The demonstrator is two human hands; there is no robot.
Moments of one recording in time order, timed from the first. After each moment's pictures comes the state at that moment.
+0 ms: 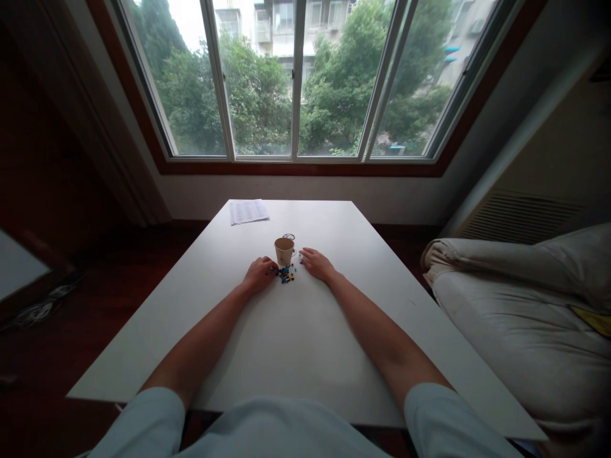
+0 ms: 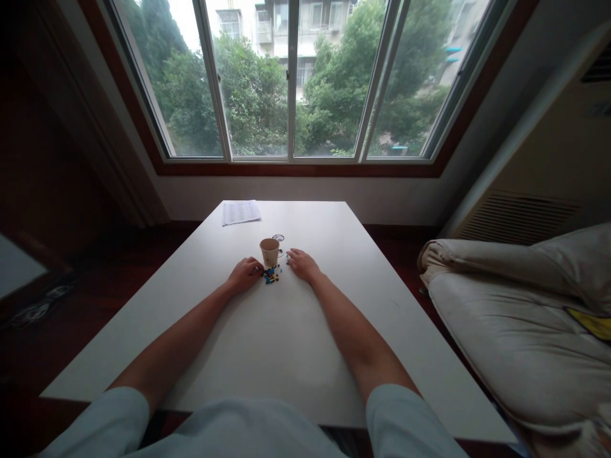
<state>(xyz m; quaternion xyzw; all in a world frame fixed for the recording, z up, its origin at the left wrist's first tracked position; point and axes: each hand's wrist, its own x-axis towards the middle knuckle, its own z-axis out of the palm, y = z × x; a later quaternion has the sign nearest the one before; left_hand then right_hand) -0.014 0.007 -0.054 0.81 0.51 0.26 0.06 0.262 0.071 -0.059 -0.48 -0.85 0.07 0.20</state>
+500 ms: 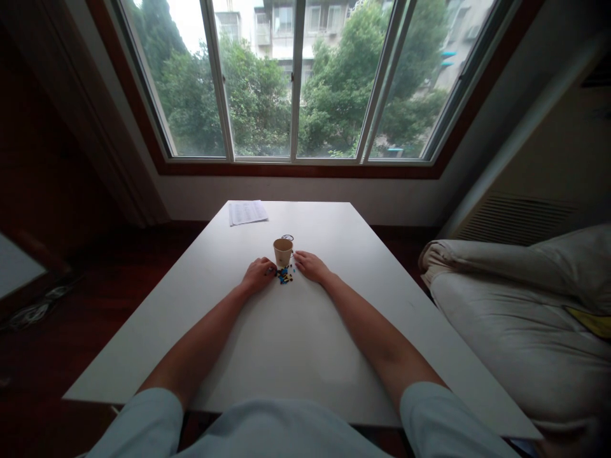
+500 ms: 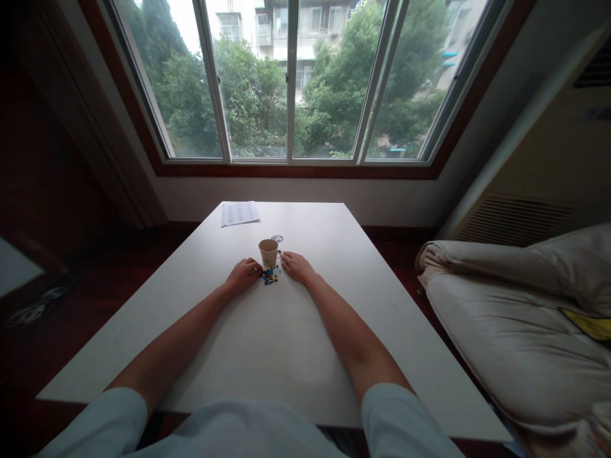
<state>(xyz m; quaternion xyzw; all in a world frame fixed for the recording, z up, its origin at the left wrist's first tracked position) -0.014 0.008 -0.053 0.82 0.51 0.27 0.04 0.248 0.070 -0.056 -0.44 -0.89 0.03 0.15</state>
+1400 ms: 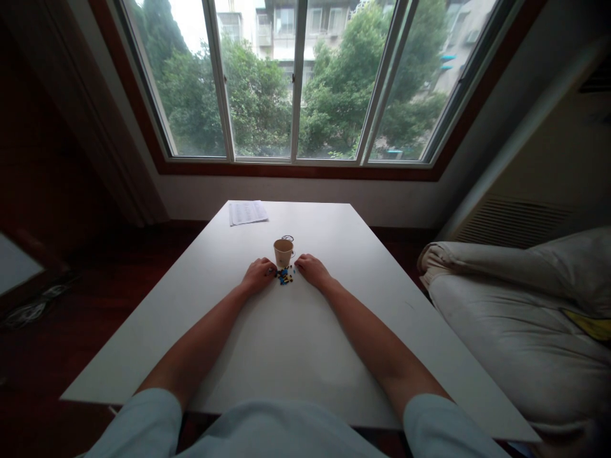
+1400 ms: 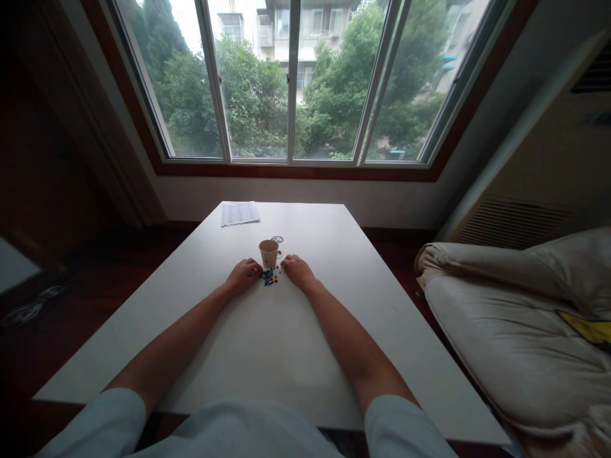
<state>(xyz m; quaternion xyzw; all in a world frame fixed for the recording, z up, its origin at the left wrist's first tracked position) -0.012 0.006 -0.047 0.81 0.52 0.27 0.04 0.240 0.036 -0.027 -0.46 -0.88 0.00 0.13</state>
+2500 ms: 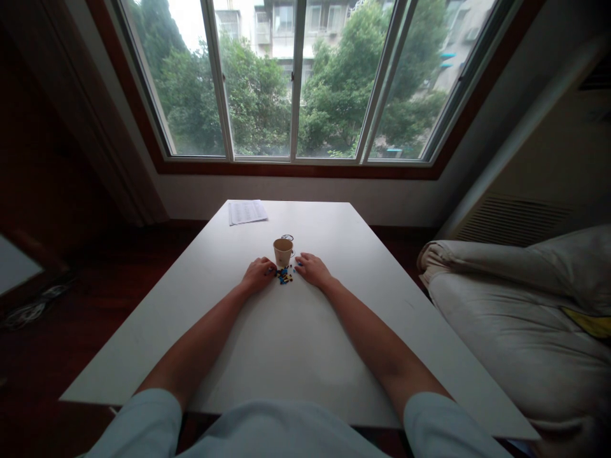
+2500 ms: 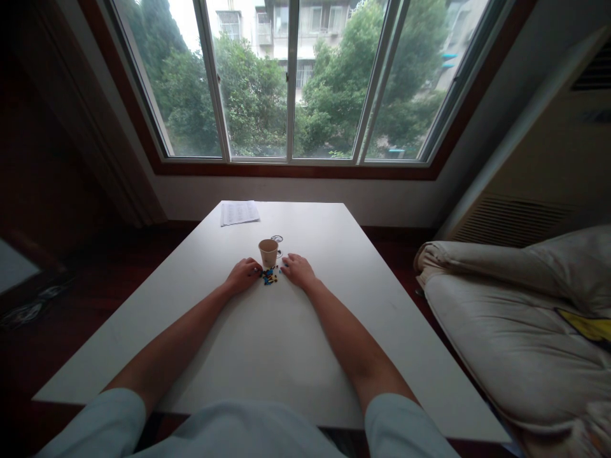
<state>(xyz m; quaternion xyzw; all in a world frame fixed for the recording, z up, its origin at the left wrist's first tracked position) -0.011 0.006 -0.045 0.81 0.52 0.26 0.05 0.245 0.040 -0.038 -0.51 -0.85 0.01 0.12</state>
